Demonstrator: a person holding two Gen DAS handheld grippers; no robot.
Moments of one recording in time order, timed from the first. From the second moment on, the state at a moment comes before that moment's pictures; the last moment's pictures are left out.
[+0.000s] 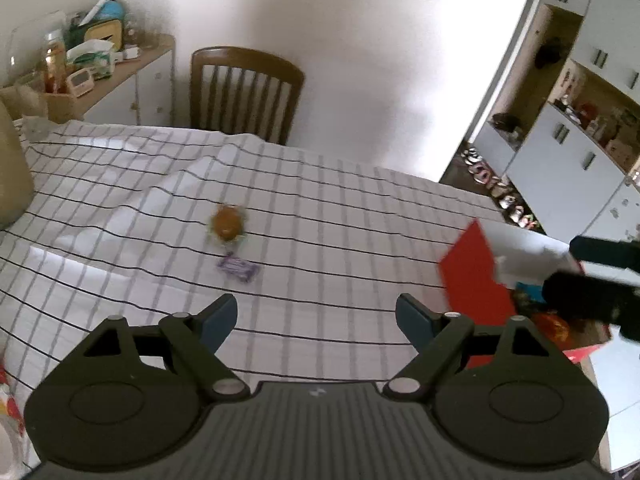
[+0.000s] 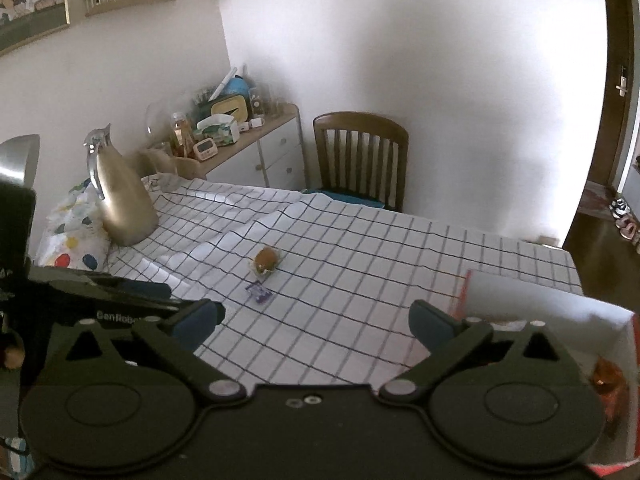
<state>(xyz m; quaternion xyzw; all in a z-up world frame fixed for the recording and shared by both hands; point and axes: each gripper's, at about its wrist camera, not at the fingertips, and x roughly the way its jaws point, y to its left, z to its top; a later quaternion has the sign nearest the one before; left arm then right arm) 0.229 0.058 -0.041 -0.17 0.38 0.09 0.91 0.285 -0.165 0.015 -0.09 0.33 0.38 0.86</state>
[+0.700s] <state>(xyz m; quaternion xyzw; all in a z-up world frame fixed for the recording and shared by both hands) 0.270 0.136 -0.104 -0.15 0.40 0.09 0.90 0.350 -0.007 -0.038 -0.12 0.39 0.33 0.85</state>
